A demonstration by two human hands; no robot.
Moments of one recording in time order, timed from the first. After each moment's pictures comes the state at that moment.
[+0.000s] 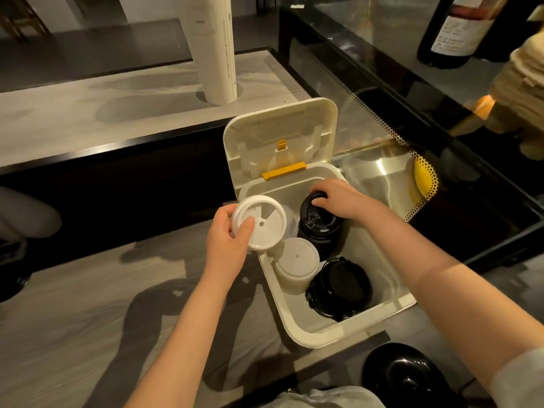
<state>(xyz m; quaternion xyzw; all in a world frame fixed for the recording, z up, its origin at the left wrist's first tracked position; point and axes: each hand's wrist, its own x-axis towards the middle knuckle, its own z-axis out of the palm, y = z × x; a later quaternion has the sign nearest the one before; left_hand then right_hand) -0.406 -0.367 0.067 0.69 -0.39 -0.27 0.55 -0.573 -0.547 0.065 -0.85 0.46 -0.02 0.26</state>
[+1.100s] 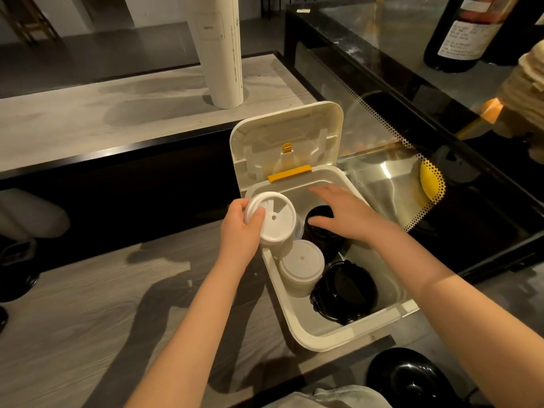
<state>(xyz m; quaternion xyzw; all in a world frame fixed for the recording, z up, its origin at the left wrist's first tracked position) -0.408 -0.392 0.076 0.73 -0.37 -0.28 0.50 -0.582 -0.512 0.069 -0.88 0.41 -0.05 0.24</state>
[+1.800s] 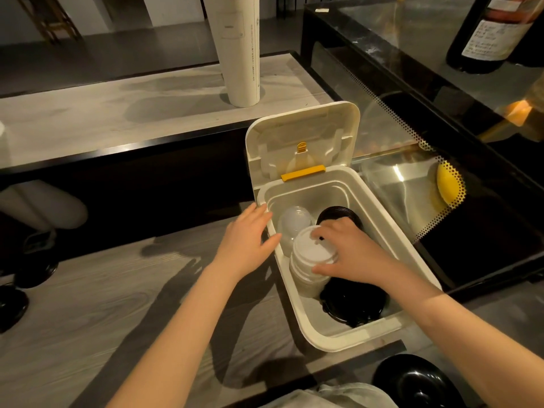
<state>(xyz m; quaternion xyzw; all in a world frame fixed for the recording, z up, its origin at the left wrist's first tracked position) -0.378 -0.379 0.057 0.74 -0.64 -0.15 0.17 -0.585 -0.456 0.053 -0.91 0.36 -0.02 0.22</state>
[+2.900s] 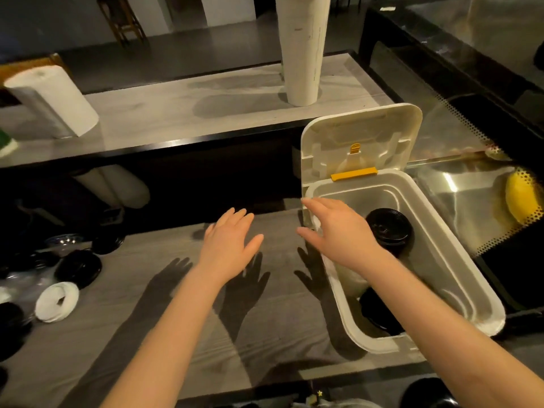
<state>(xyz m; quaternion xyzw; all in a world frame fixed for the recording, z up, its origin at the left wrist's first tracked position) -0.313 -0.308 0.075 0.83 -0.54 -0.08 0.06 -0.490 -0.423 0.094 -0.92 0.35 -0.09 0.14</state>
